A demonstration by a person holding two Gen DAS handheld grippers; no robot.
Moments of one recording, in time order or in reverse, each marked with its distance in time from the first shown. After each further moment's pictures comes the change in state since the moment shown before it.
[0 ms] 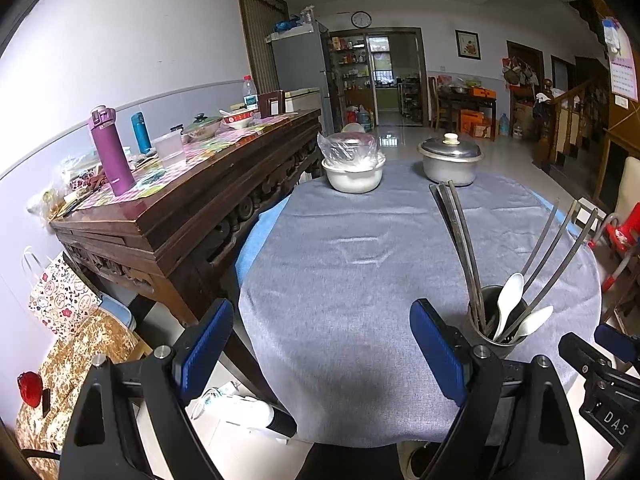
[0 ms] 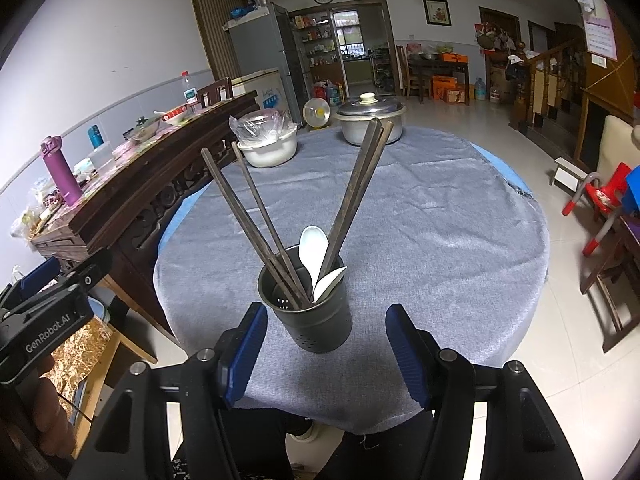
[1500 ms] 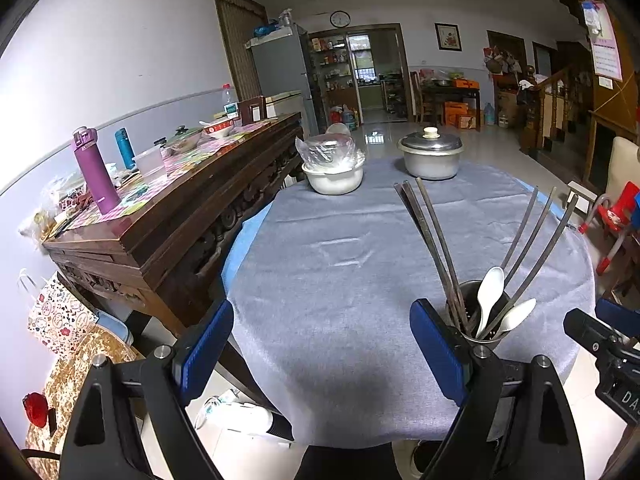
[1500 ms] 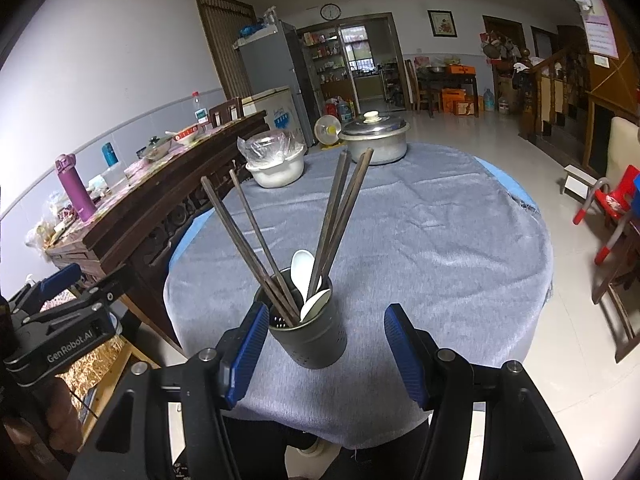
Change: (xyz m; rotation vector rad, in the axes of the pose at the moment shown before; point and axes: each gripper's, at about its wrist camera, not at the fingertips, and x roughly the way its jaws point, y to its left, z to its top) left arm -0.005 -0.025 0.004 0.071 -0.003 -0.024; right arm -0.007 -0.025 0.005 0.004 -0.056 0.060
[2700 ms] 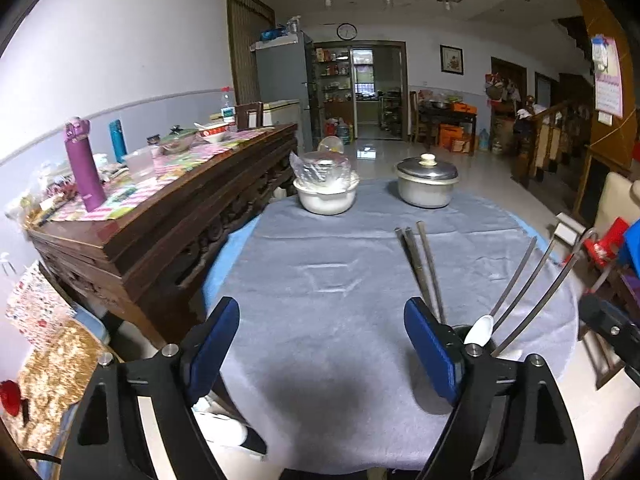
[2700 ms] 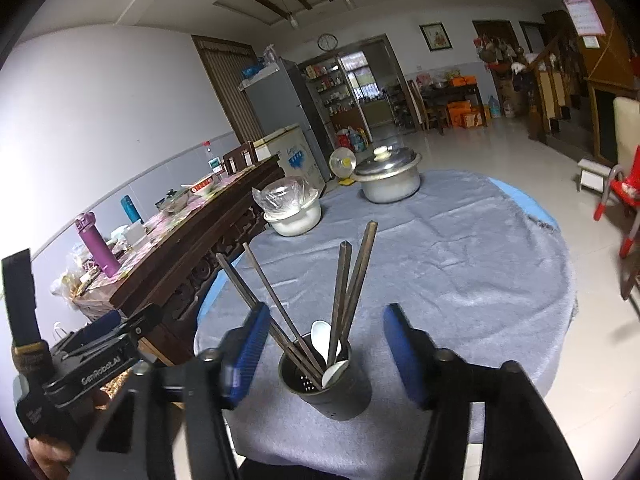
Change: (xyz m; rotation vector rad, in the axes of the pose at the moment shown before) left arm 0.005 0.010 0.023 -0.083 -0.044 -0.059; right arm -0.013 -0.017 0.034 0.084 -0.142 0.104
